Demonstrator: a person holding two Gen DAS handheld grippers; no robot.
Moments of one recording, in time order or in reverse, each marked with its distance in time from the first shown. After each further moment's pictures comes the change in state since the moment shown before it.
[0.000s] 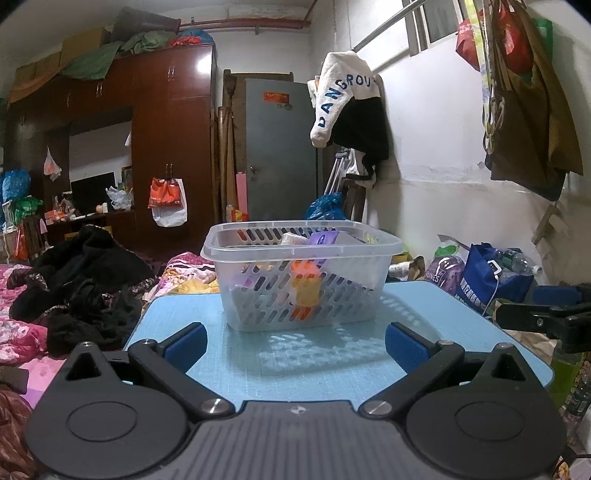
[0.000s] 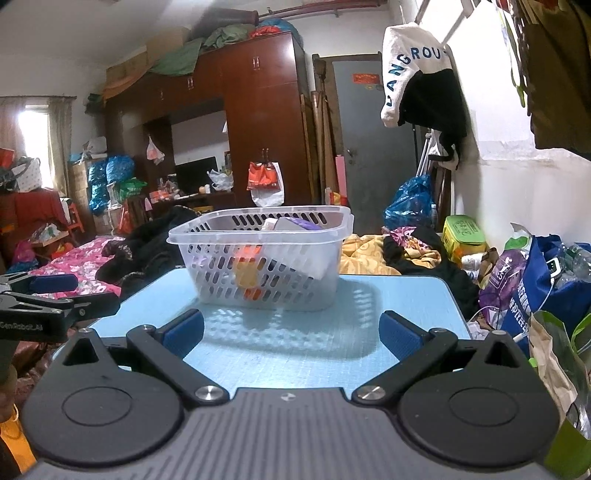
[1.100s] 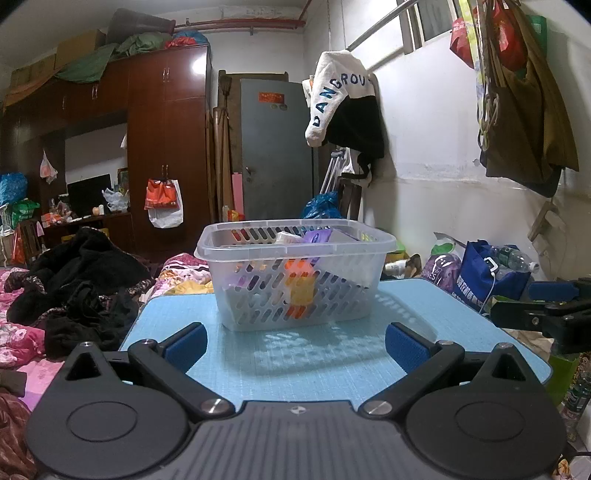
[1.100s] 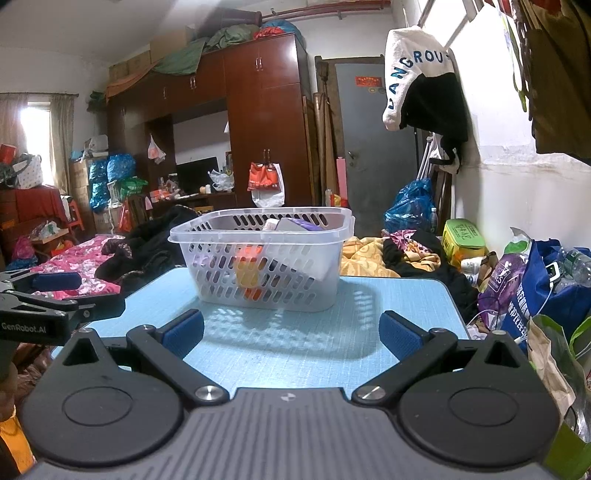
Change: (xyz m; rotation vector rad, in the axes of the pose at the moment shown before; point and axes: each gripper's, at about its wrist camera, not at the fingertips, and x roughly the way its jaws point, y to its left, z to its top) left arm -0.001 -0.005 -0.002 0.008 0.000 -0.009; right arm 0.000 0.002 0.000 -0.009 -0.002 -0.002
